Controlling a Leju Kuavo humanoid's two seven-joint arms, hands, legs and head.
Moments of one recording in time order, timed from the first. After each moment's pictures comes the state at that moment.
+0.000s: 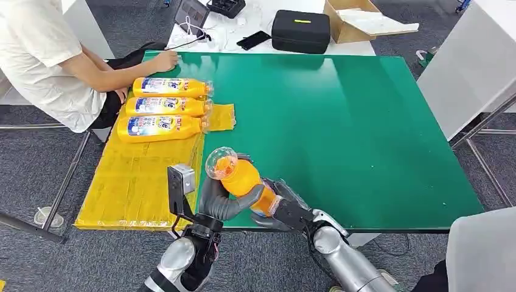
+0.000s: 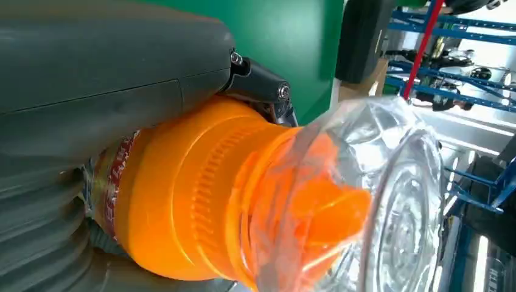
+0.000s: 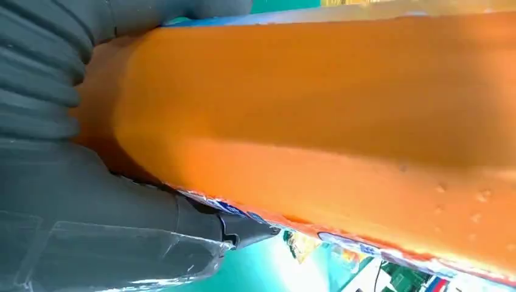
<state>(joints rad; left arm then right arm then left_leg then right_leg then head) -0.21 -0.24 -0.71 -1.19 0.36 0.14 -0.44 -0.28 -0.06 0.55 -1.09 0.26 0.08 -0.46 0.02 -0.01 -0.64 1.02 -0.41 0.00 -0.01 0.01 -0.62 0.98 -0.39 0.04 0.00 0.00</state>
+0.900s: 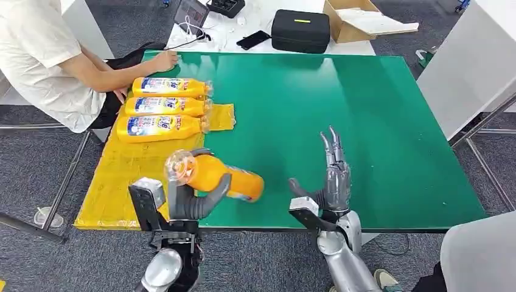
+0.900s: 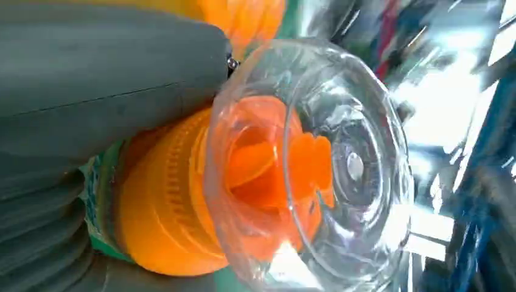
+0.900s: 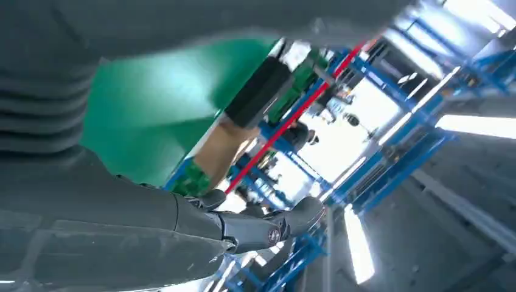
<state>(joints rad) -0.14 -0.18 -0.68 -1.37 0.06 0.53 -0.56 -0.19 0.09 0.19 -1.19 0.58 -0.70 -0.69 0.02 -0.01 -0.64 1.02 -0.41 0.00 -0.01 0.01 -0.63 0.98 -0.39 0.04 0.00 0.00</state>
